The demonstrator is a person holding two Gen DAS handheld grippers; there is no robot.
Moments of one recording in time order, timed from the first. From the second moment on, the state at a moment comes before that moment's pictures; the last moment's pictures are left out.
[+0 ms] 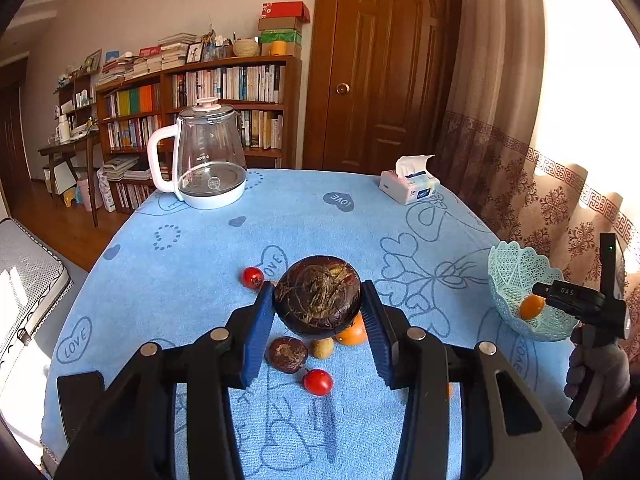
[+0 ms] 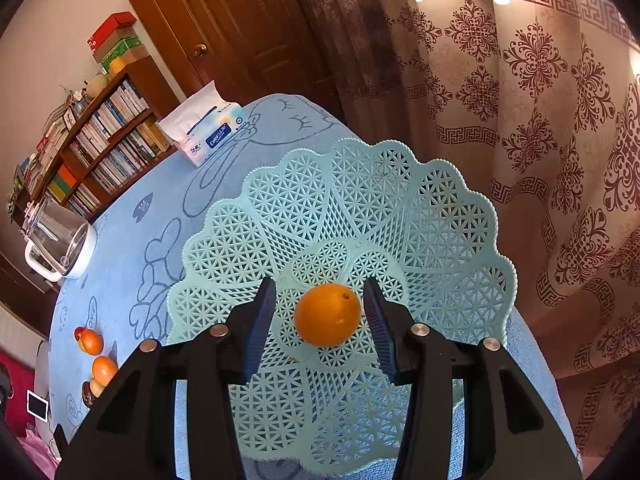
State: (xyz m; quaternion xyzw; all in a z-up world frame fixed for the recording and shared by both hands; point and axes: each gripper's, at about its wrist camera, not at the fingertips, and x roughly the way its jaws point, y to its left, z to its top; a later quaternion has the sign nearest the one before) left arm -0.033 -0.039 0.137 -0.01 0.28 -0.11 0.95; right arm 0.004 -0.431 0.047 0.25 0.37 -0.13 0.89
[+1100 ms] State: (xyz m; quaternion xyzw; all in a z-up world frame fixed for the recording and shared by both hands) left arm 0.021 -0.287 0.095 0.07 0.34 -0.35 0.87; right arm -0.053 -0.470 0.131 0.27 0.23 -0.16 0.92
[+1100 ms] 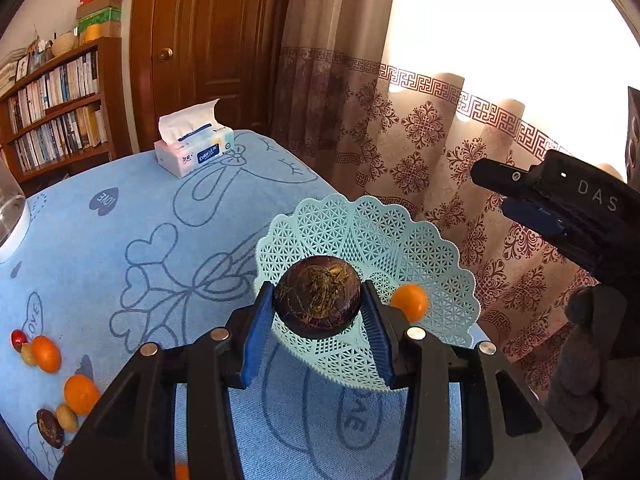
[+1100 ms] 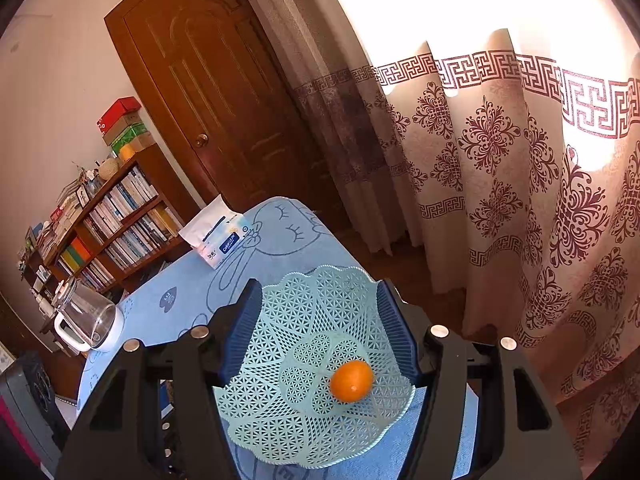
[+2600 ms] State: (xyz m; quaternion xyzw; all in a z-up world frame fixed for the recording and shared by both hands) left arm 0.018 -0.107 0.180 0.02 0.28 -0.15 0.95; right arm -0.089 -0.426 0.178 0.24 0.16 -0.10 0.95
